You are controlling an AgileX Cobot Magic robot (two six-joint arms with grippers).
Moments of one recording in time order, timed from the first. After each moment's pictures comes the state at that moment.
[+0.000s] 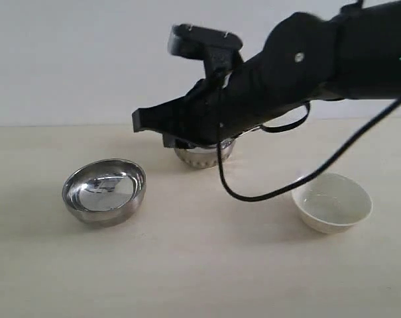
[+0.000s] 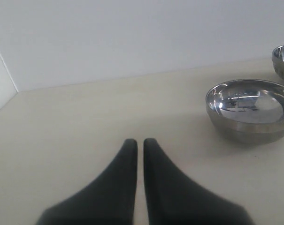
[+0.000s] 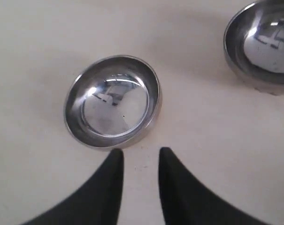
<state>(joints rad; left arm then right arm) 0.05 0.00 0.00 0.05 0.26 0.09 0.71 1.71 -1.26 0.31 0.35 0.05</state>
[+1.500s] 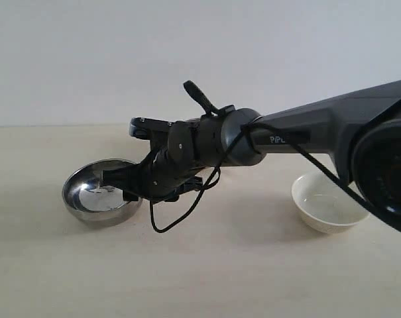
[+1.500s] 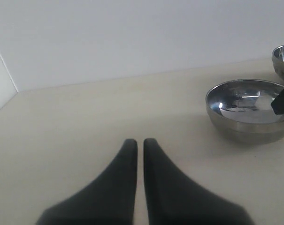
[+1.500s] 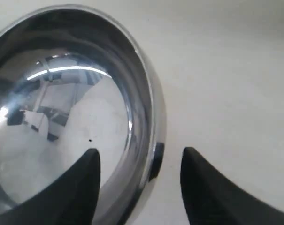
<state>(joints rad) 0.05 0.00 0.00 0.05 0.26 0.09 0.75 2.29 -1.66 0.33 0.32 0.21</state>
